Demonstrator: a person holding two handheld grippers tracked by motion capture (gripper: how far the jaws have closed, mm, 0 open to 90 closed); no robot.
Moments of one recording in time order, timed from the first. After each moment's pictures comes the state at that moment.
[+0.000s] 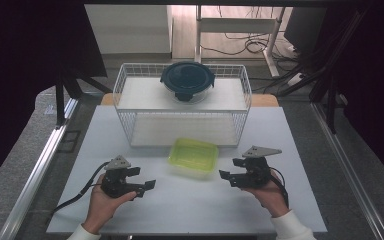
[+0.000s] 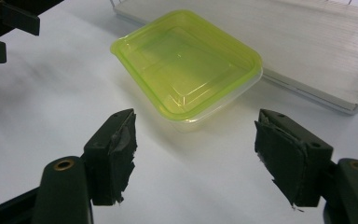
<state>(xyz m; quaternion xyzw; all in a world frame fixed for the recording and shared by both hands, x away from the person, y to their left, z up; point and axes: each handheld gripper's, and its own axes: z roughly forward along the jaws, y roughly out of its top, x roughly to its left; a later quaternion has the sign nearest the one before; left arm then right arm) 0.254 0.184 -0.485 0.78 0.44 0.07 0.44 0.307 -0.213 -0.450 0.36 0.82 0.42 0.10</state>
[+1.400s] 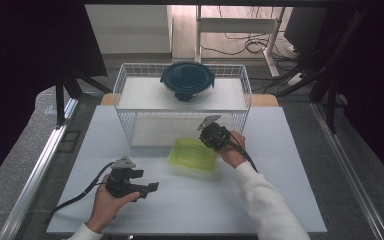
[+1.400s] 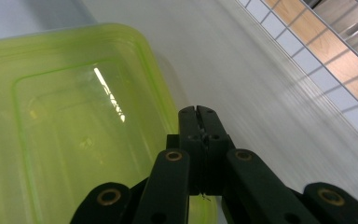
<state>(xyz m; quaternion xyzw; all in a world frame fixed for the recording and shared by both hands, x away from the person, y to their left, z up) 0.261 0.177 -0.495 0.79 0.45 0.04 0.42 0.424 -0.106 -0.463 0.22 0.91 0.27 0.21</state>
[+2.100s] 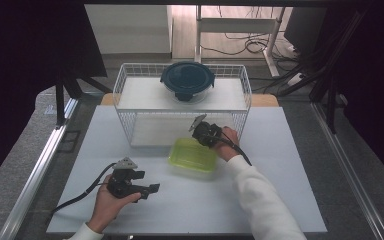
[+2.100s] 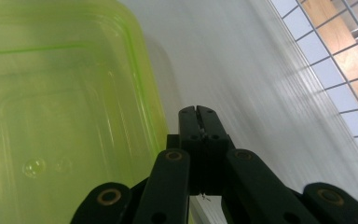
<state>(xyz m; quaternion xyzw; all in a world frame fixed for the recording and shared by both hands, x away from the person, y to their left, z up) 0.261 0.175 -0.498 0.79 0.44 0.04 0.41 0.443 -0.085 -0.480 0.17 0.94 0.21 0.21</state>
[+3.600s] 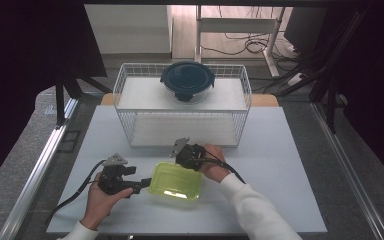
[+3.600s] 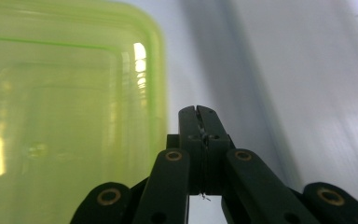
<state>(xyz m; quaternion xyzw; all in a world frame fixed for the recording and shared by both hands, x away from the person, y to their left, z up) 0.263 0.197 -0.492 0.78 0.46 0.06 0.42 0.367 -0.048 -0.482 0.06 0.95 0.26 0.17</state>
